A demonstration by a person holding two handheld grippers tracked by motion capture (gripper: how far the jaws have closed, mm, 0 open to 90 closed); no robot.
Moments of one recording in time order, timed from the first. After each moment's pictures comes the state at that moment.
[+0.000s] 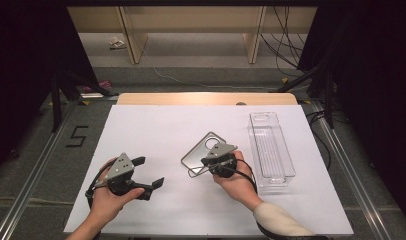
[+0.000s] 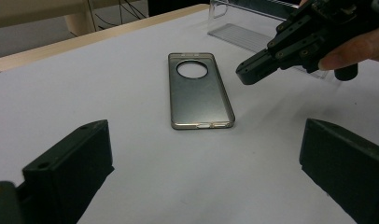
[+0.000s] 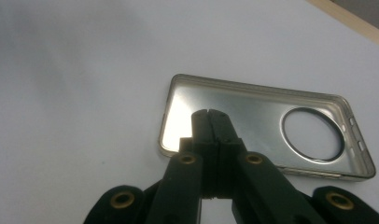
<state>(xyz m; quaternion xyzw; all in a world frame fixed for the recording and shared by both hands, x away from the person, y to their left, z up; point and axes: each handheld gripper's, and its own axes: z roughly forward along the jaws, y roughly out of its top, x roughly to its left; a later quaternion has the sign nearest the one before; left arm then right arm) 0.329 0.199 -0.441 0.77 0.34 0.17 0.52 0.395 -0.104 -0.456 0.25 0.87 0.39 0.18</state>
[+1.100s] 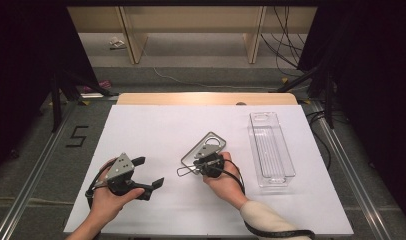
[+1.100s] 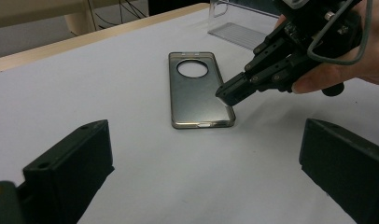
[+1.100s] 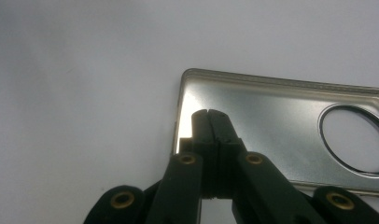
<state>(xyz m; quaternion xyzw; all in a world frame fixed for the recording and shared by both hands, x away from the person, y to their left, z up) 0.329 0.199 -0.441 0.77 0.34 0.17 0.51 0.403 -0.075 -0.473 0.27 0.88 0.35 0.16</state>
